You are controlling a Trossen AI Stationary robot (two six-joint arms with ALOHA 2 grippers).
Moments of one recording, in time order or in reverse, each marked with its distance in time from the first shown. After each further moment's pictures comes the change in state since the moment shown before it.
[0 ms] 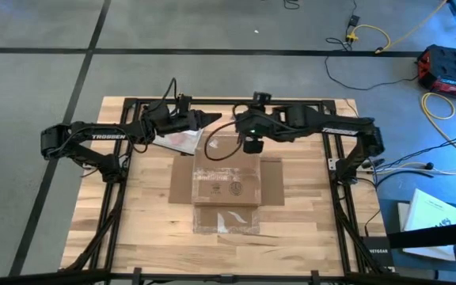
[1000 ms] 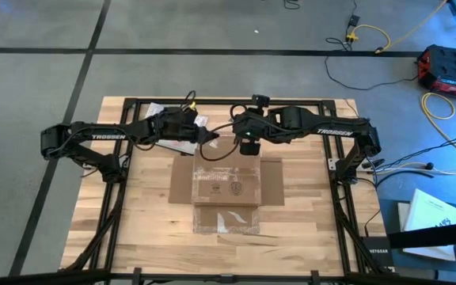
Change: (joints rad) left arm -0.001 0.000 0.000 -0.518 -0.002 0.103; right arm -0.004 0.026 0.008 -0.022 -0.011 0.098
